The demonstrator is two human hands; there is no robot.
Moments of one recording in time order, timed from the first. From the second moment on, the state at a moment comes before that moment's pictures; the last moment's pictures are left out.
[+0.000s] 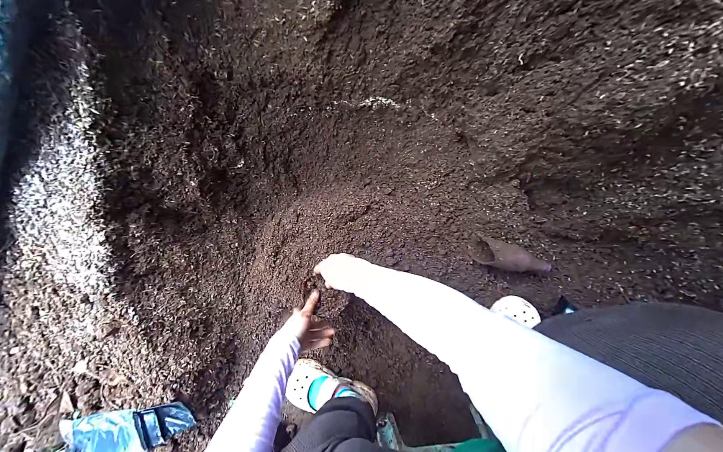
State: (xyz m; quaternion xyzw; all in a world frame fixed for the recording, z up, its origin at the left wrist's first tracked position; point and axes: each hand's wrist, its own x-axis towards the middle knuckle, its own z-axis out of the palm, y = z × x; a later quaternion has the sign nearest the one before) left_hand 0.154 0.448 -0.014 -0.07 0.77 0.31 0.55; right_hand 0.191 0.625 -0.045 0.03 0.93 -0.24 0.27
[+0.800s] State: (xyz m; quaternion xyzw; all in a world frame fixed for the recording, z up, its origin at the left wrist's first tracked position) left_hand 0.148 0.415 -0.007 -0.05 0.78 0.36 0.50; right_hand 0.136 0.694 -0.105 0.27 0.88 -0.34 0.22
